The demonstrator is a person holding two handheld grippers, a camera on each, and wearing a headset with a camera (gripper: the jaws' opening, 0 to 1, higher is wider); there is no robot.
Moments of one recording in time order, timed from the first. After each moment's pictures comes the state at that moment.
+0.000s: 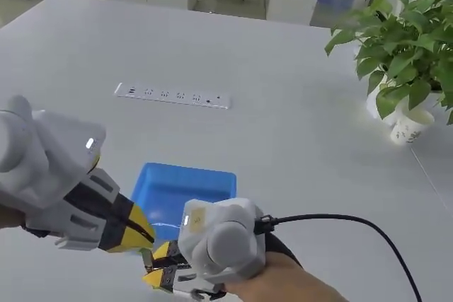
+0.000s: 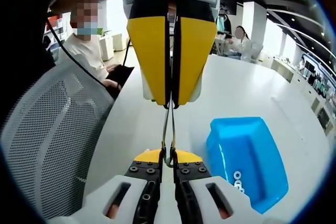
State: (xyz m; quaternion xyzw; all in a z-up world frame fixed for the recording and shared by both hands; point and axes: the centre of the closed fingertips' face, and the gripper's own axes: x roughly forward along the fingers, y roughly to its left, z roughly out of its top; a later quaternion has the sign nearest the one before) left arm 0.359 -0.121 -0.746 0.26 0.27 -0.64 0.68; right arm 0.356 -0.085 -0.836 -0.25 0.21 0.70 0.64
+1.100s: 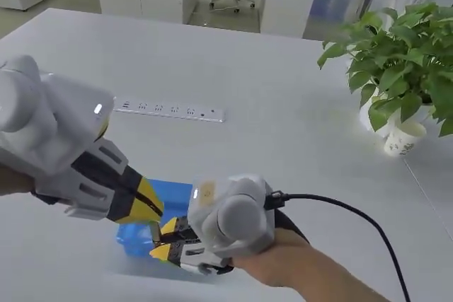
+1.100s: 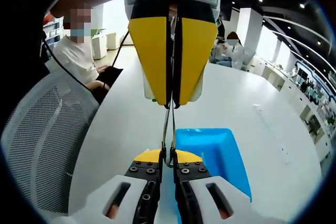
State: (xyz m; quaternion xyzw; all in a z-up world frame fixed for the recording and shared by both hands) left arm 0.400 -0.128 -0.712 0.29 0.24 -0.64 0.67; right arm 0.407 -0.091 -0.802 -0.27 0.18 0.67 0.66
